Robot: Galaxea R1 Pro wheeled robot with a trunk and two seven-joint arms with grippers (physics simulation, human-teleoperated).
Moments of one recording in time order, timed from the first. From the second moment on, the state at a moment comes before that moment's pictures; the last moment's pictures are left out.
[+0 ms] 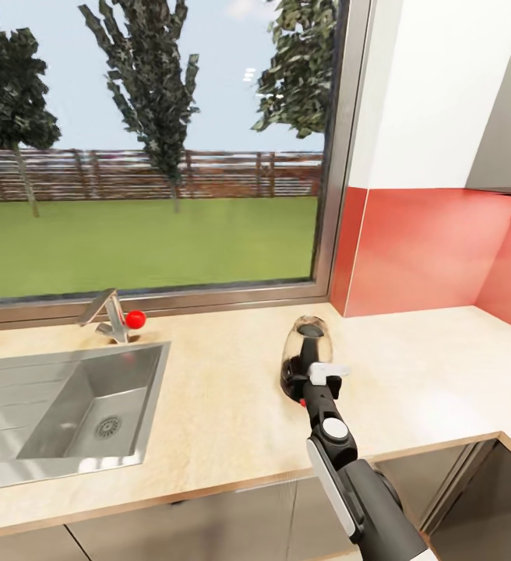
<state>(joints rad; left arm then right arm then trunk) 0.00 0.10 -0.06 0.02 0.17 -0.06 0.18 -0.41 0.10 0.32 -1.31 -0.09 0.27 -0.40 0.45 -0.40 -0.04</state>
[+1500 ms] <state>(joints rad) 0.01 0.10 -0.06 0.02 0.17 -0.06 0.18 -0.41 0.10 0.32 -1.31 -0.09 0.27 -0.40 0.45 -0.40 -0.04</state>
